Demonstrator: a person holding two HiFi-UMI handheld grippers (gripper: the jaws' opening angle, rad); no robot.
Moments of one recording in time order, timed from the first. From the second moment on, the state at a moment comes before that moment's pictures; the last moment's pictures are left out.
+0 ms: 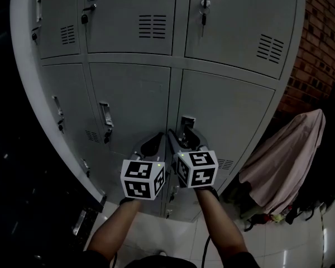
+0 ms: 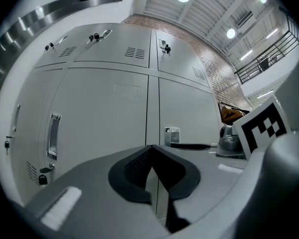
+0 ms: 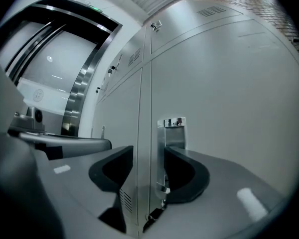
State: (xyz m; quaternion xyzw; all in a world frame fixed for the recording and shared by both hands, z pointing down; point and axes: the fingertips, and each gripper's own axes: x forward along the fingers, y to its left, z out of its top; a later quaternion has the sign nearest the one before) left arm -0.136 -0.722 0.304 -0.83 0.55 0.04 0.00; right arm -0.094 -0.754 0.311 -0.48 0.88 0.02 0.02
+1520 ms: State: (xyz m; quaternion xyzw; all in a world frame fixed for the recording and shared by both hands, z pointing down) left arm -0.090 -0.551 0.300 -0.85 0.52 0.06 -0.02; right arm -0.043 -0.596 0.319 -0.51 0.86 0.02 -0.02
